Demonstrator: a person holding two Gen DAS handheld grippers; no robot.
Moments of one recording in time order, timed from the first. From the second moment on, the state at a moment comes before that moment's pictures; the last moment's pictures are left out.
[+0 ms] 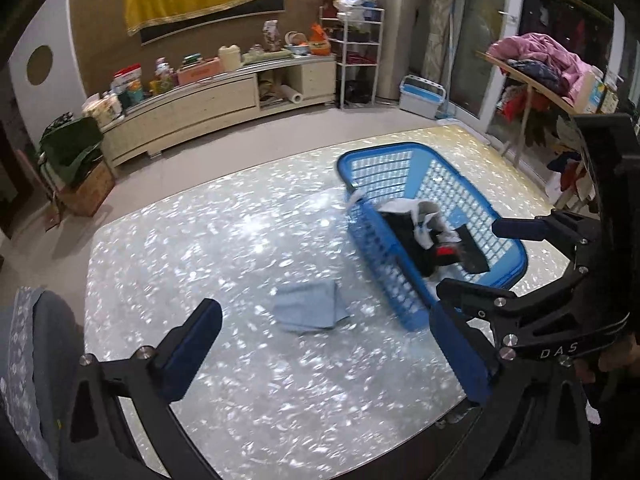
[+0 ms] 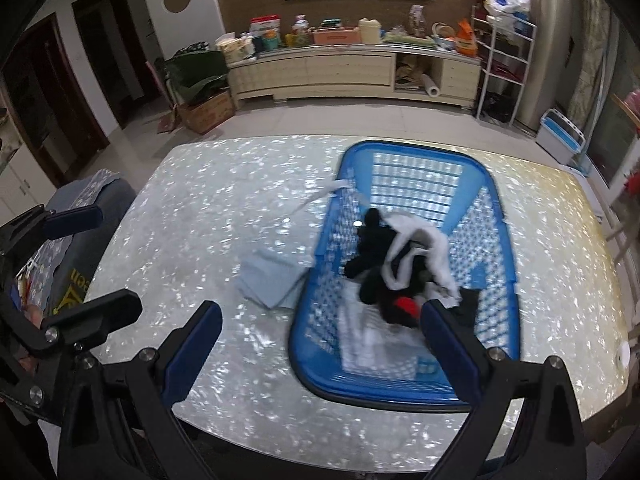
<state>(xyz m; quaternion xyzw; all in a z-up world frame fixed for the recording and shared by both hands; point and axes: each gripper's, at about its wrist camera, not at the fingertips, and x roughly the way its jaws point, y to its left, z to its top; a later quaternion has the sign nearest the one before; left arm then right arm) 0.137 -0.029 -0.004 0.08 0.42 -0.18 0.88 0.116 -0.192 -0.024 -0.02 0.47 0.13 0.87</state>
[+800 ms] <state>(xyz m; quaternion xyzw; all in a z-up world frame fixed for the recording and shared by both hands) 0.155 0.079 -0.075 0.03 0.49 -0.11 0.86 0.157 -0.075 -0.093 -0.06 0.54 0.19 0.82</state>
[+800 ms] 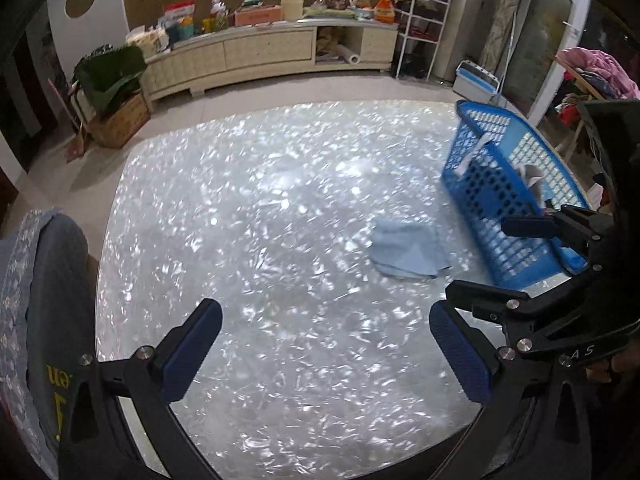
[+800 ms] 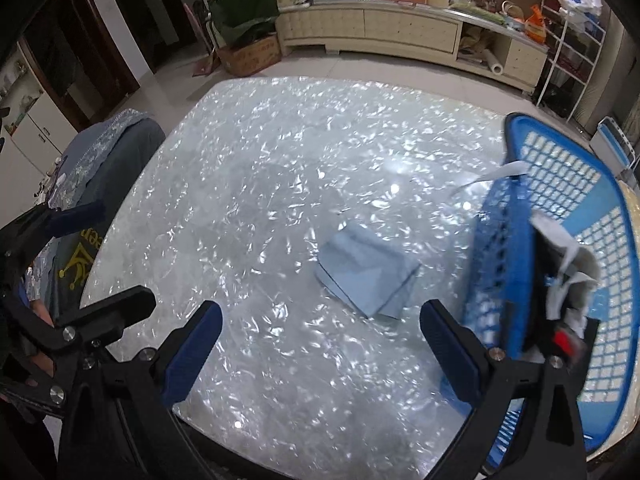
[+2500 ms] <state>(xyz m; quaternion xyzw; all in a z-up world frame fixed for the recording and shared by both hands) 0.228 0.074 -0.162 0.01 0.53 -0.14 0.84 0.221 -0.111 -0.187 -0.04 0.62 0.07 0.78</state>
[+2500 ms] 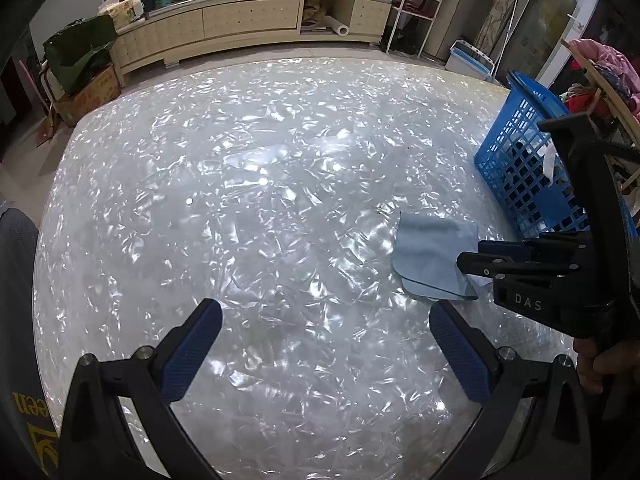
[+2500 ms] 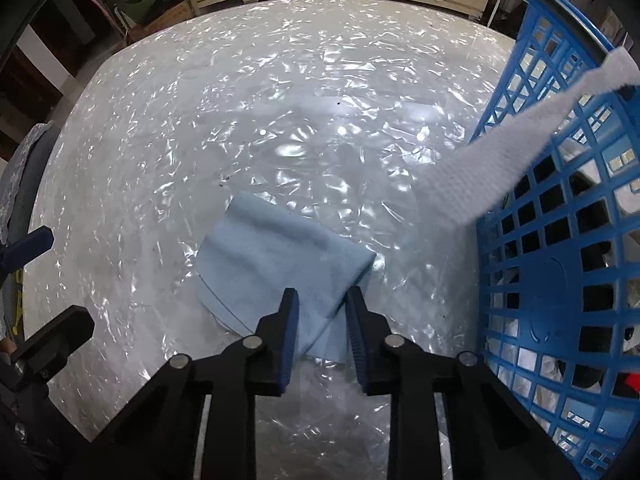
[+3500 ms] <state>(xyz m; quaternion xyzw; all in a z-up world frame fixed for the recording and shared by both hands) 0.150 0.076 -0.073 0.00 0.46 -0.14 0.87 0.129 -0.104 -0.071 -0.02 0.54 0.16 0.82</state>
